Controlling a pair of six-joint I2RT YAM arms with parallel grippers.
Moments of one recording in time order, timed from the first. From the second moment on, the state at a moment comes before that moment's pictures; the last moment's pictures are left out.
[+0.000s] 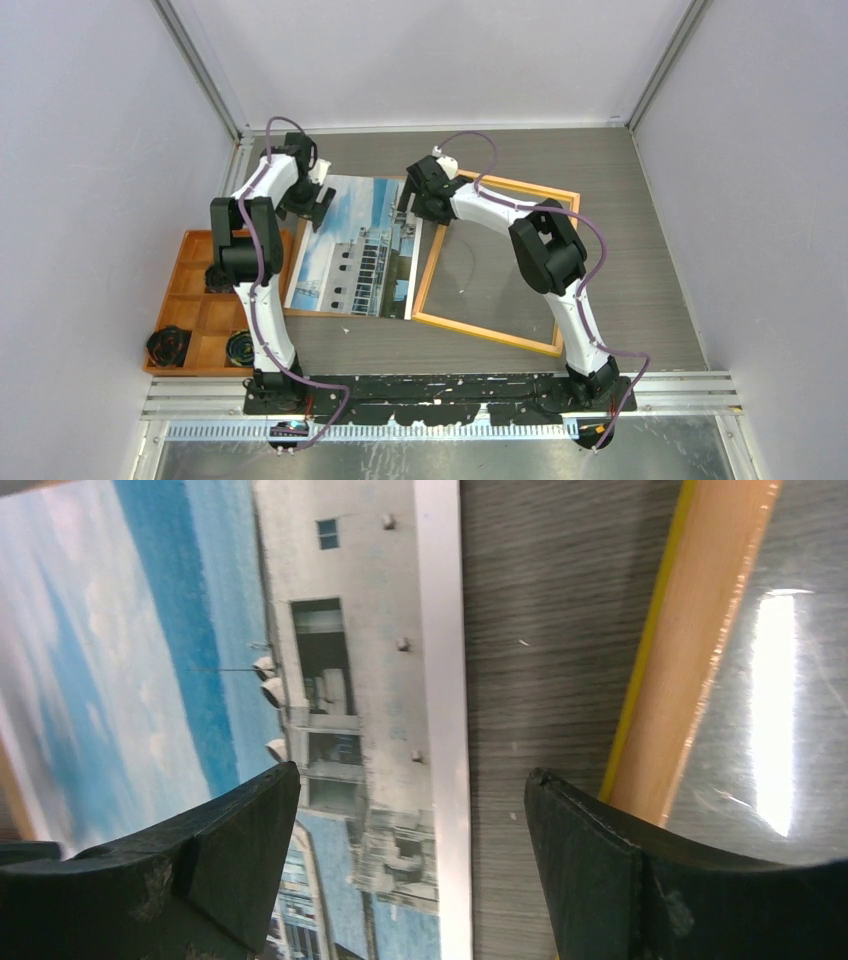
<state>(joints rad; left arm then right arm) -0.02 2.11 1.68 -0.91 -0.13 0.32 0.67 2.25 1.75 -0.39 0.21 0.86</state>
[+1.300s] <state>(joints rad) -0.07 2.12 1.64 -0.88 -0.17 0.37 0.64 2.10 1.52 0.03 -0.10 1.06</state>
